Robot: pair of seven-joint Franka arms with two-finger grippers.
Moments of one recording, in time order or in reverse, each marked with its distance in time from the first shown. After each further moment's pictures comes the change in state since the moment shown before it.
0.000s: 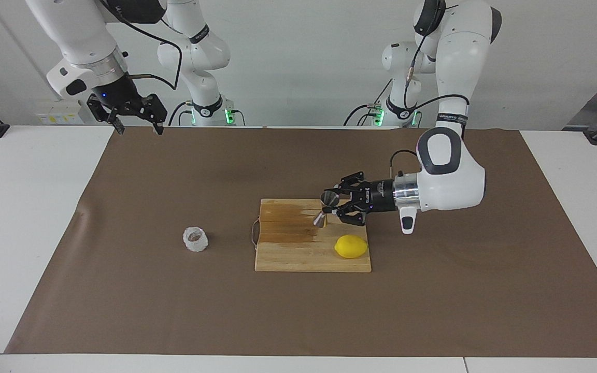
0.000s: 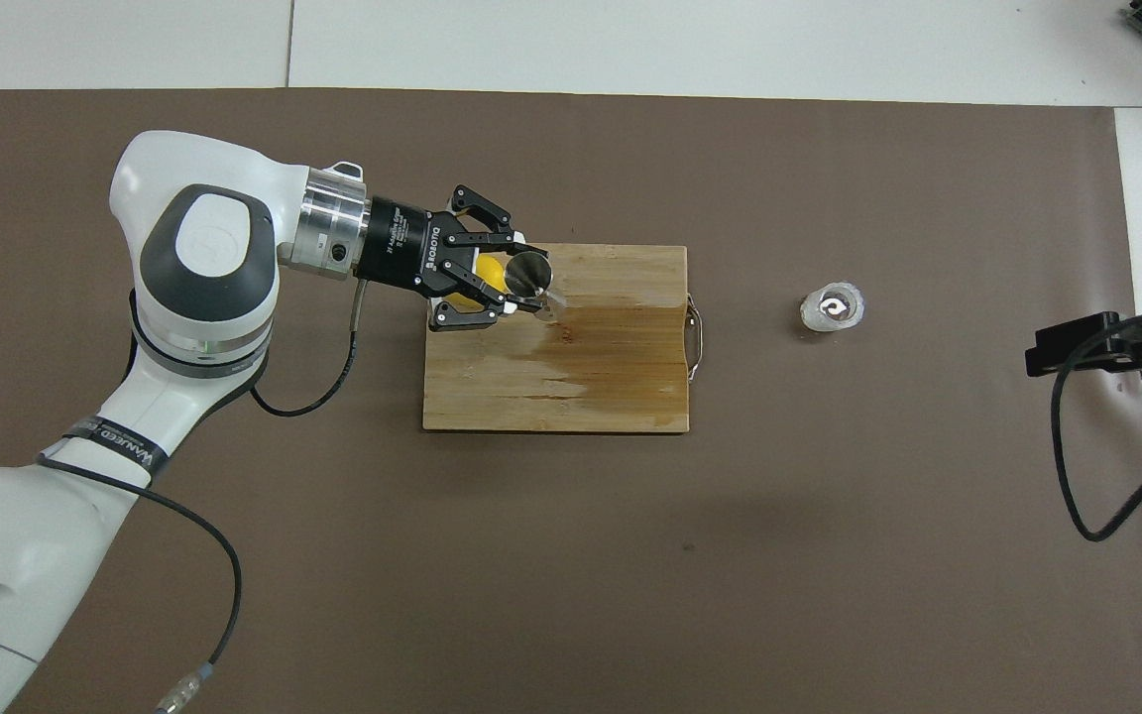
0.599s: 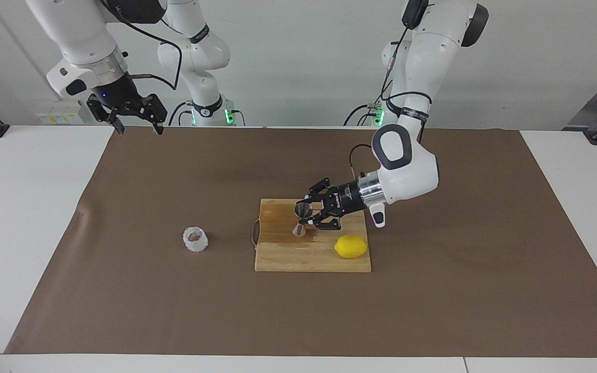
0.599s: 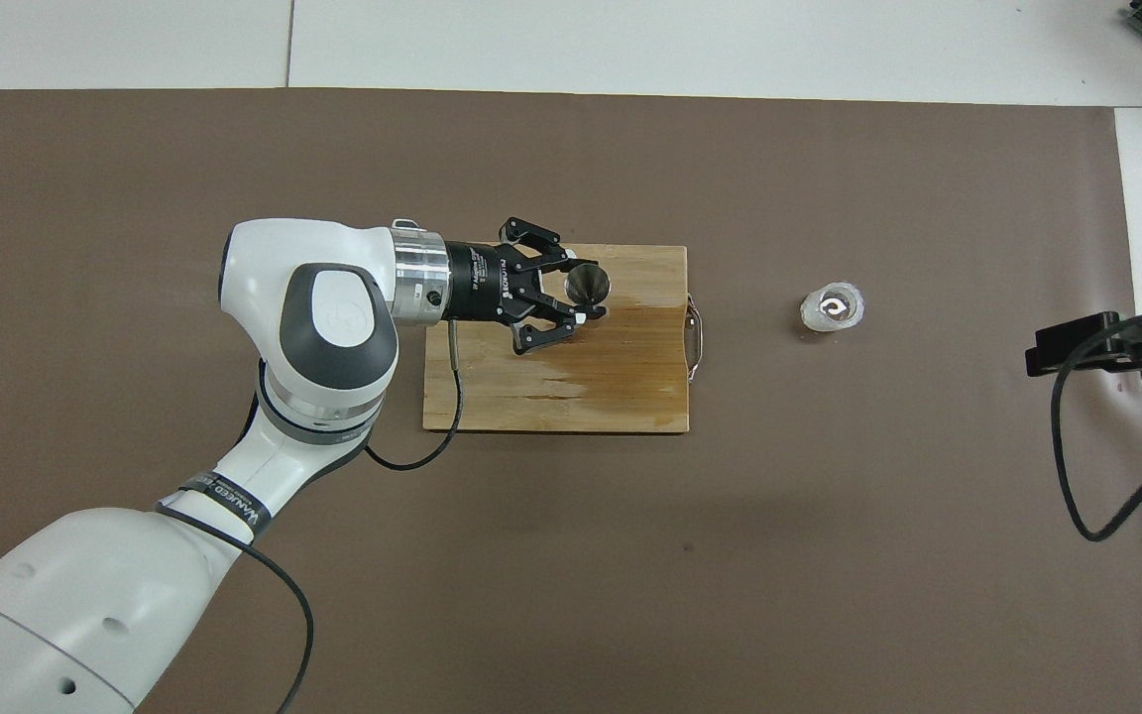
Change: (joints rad) left arm -0.146 -0.022 0.002 -0.129 -0.143 0.363 -0.036; right arm 0.000 0.000 0.000 0.000 0.000 0.000 0.000
